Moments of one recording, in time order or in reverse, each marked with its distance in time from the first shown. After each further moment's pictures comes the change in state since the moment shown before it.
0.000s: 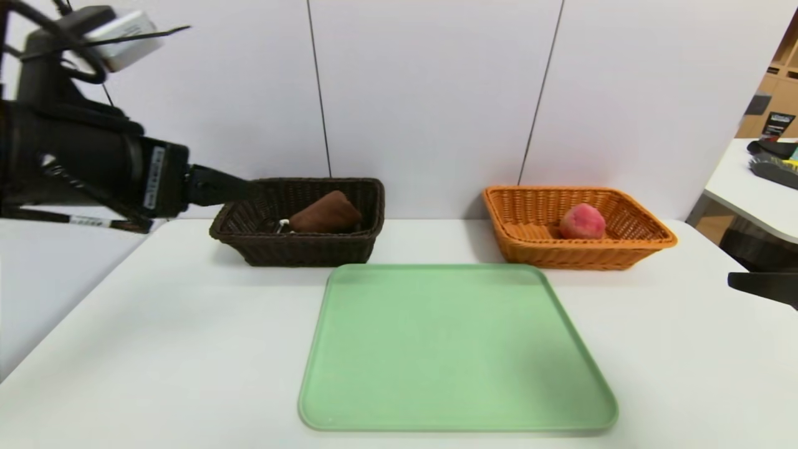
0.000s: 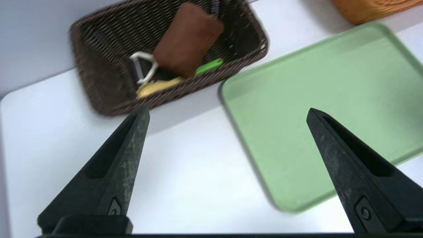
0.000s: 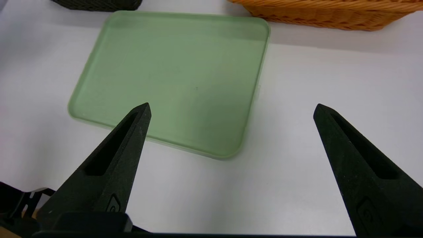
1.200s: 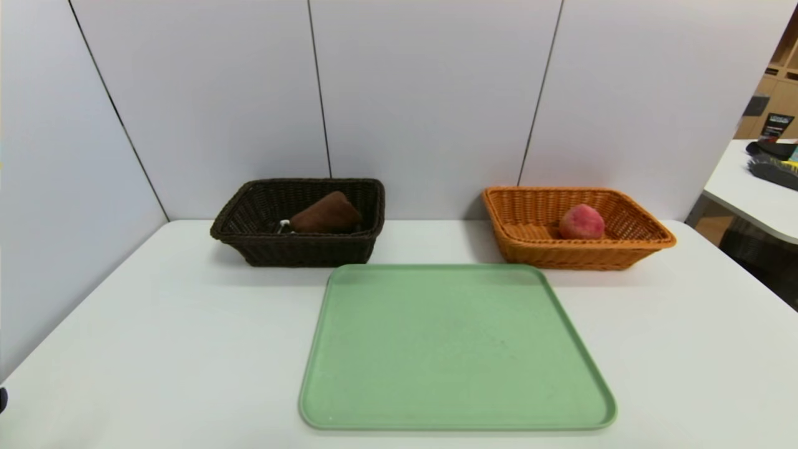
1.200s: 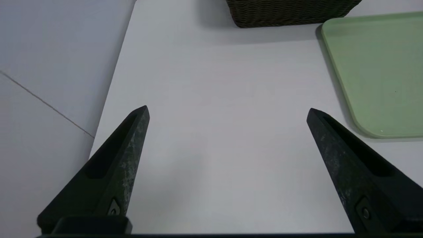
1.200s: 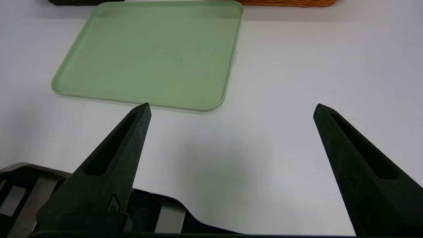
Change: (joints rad) left arm 0.368 -0.798 0.663 -0.019 0.020 0.019; right arm -0.125 -0.426 0.158 0.170 -0.001 -0.054
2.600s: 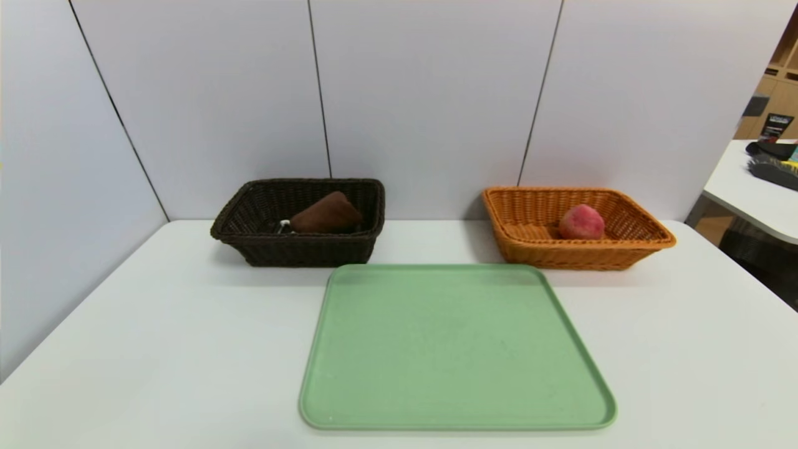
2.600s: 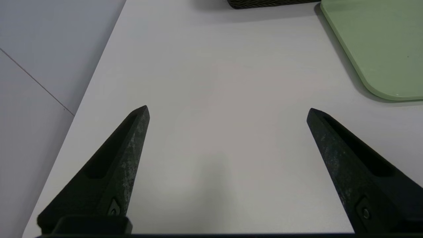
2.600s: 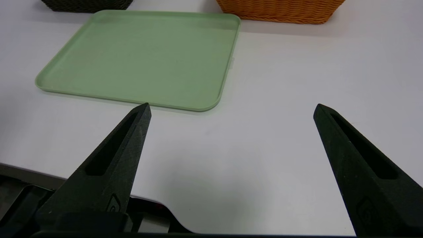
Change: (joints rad) left arm 0.046 -0.311 0.309 -0.089 -0.062 0.030; right arm -0.090 -0.246 0.253 -0.148 0.078 -0.059
